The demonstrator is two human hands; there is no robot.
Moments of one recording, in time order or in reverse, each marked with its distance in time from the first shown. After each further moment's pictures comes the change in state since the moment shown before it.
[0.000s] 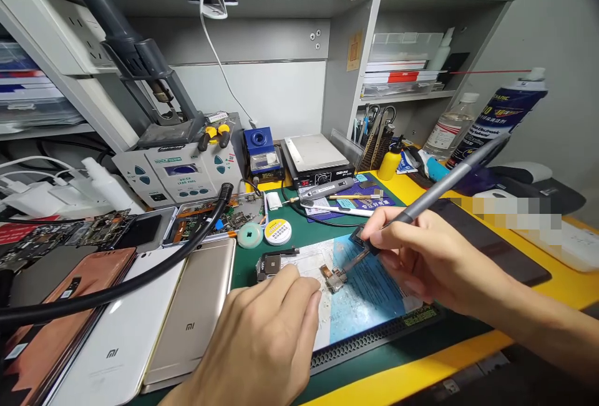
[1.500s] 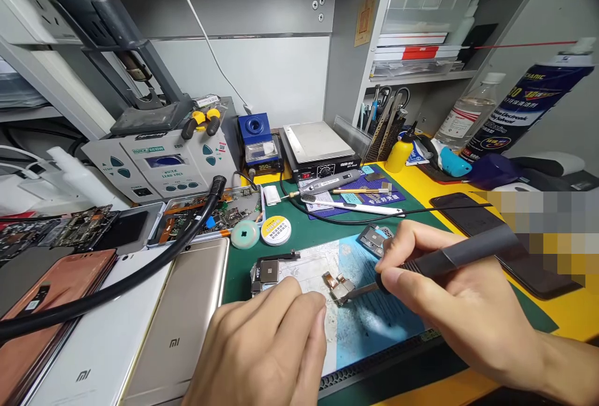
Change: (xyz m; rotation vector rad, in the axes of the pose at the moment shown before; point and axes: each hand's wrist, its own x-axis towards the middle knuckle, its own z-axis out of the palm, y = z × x) left_hand -0.006 0.000 0.006 -0.002 0.026 -0.055; right_hand -0.010 0.017 0.017 -0.406 0.139 -0.382
